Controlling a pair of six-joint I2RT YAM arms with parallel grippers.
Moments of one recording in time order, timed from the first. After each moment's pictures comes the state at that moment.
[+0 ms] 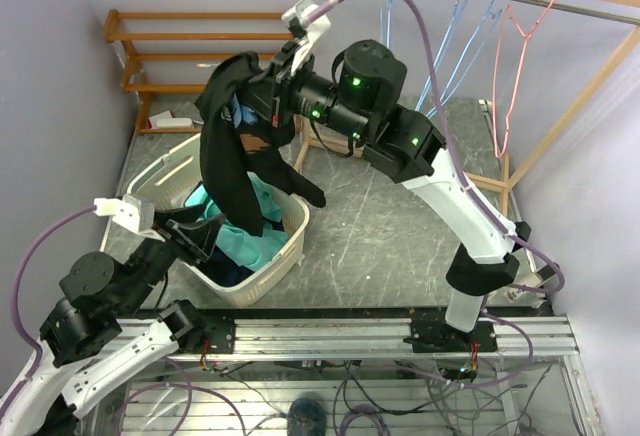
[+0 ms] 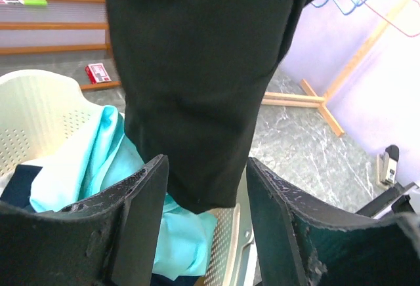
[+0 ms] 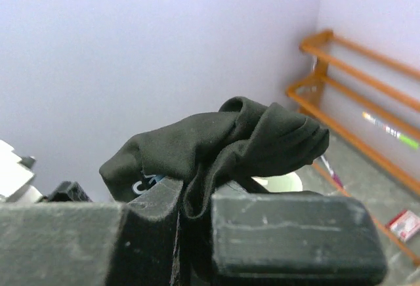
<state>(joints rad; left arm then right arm) -0.86 0.26 0.87 -0.55 -0.33 -0.28 1.03 1.80 2.36 -0.49 -0.07 0.15</state>
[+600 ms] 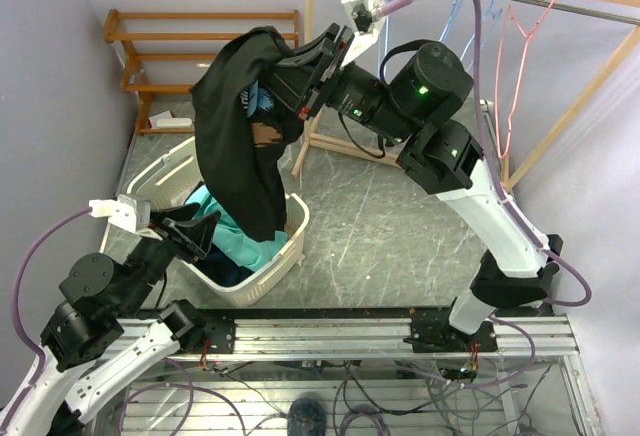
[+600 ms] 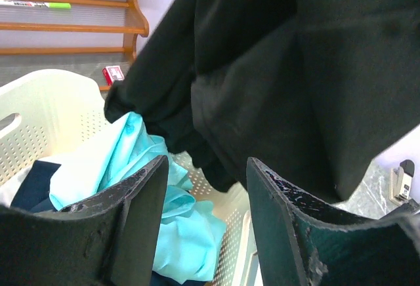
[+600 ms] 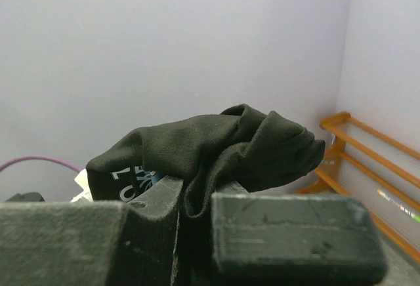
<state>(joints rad) -0.79 0.23 0.87 -0.55 -0.34 -0.28 1.03 1.69 2.34 -0.25 -0.17 0.15</state>
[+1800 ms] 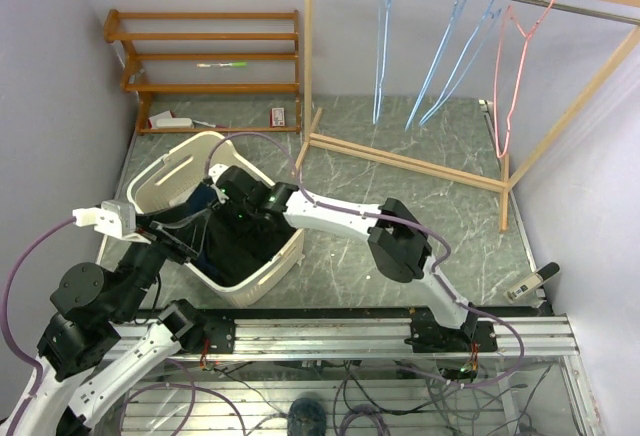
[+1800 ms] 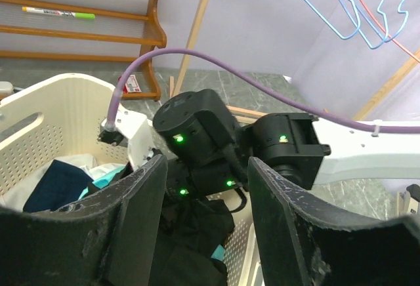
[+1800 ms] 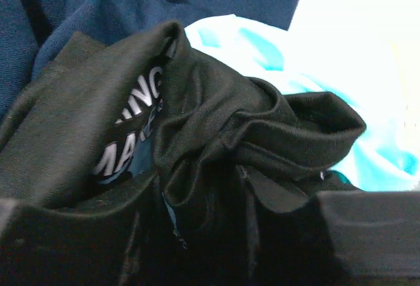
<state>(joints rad) -0.74 0.18 0.86 -0.55 -0.36 -0.30 1.12 2.31 1.97 -0.43 -0.01 0.21</state>
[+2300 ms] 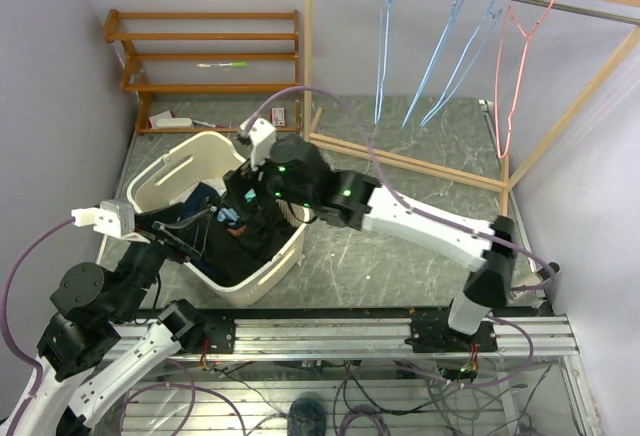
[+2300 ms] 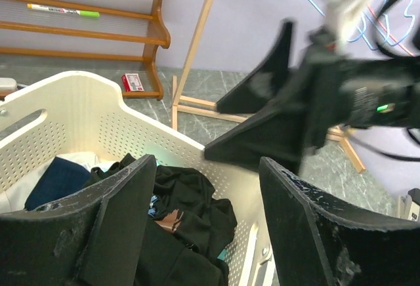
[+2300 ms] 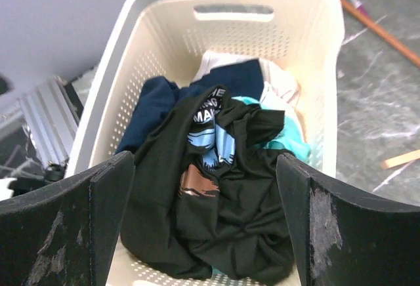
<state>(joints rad) -0.74 0.18 0.86 -0.55 -0.38 -0.31 1.14 1.78 1.73 -0.34 0.09 0.18</state>
